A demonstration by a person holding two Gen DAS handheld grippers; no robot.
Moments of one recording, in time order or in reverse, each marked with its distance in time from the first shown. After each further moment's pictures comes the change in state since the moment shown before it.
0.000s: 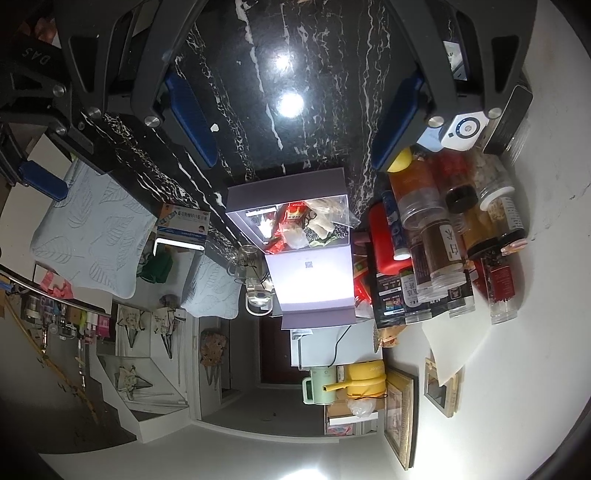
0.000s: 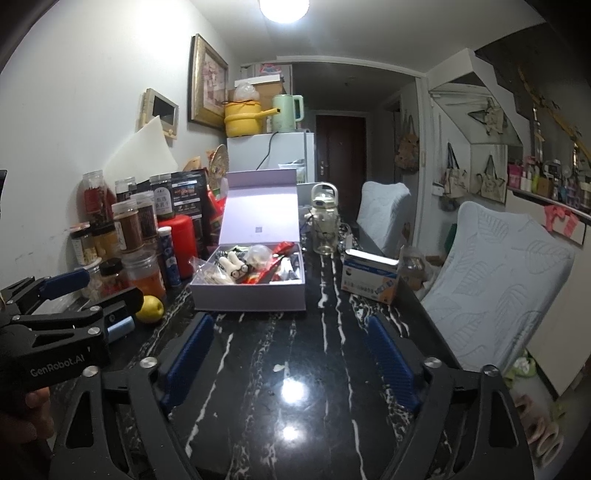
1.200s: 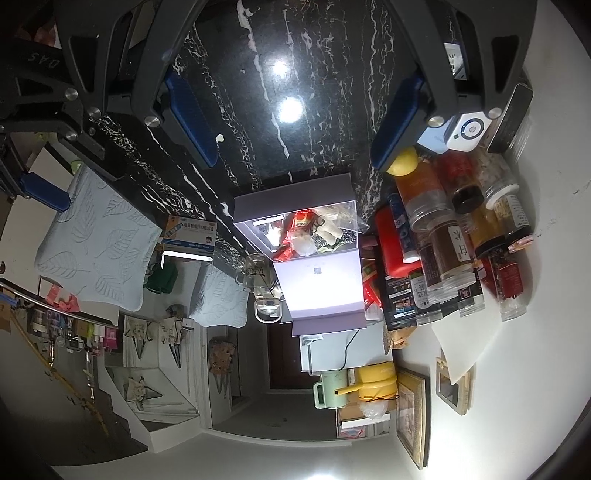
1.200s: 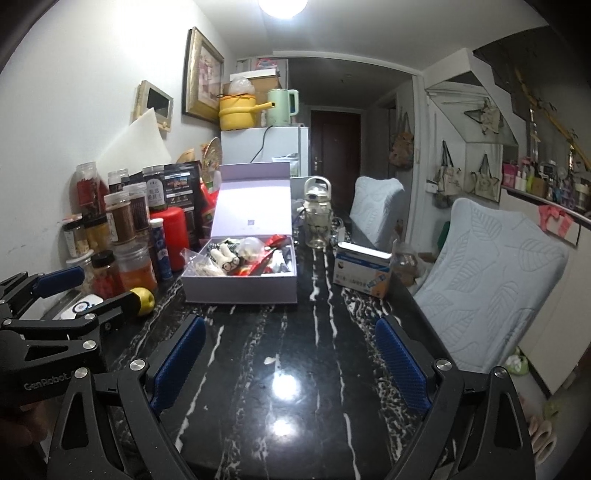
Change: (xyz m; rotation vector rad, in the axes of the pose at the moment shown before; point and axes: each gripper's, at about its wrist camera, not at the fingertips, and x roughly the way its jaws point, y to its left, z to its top) left arm 0.001 -0.011 -0.006 0.043 0.020 -0.013; right arm 0.004 0.000 -0.004 -0.011 0.023 -0.031
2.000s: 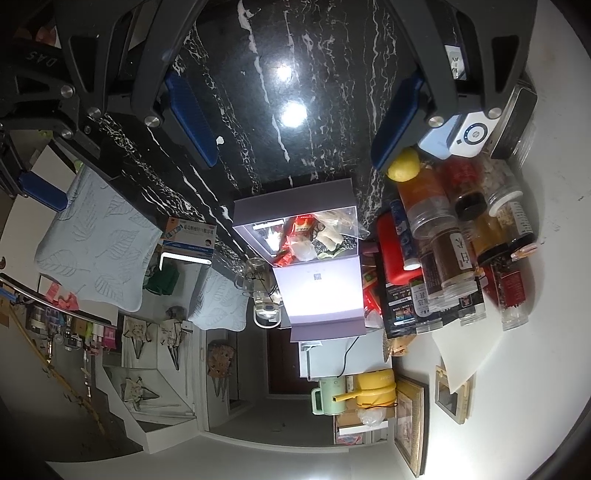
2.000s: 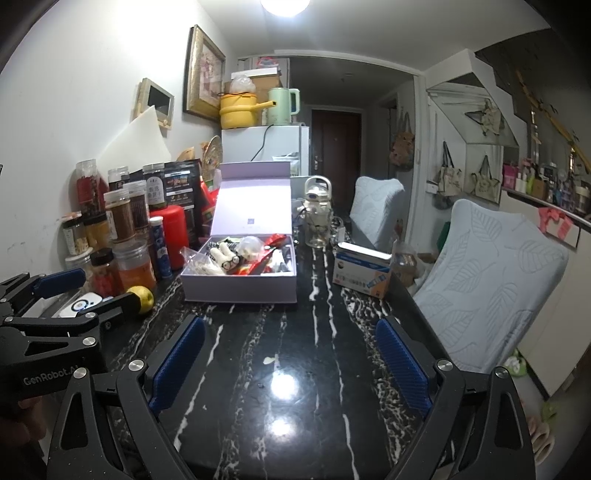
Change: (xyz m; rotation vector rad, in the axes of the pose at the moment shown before) left arm 0.006 0.006 0.001 -0.020 0.023 -0.009; right arm 0.001 0.000 -0.001 -0.006 0.001 -0.002
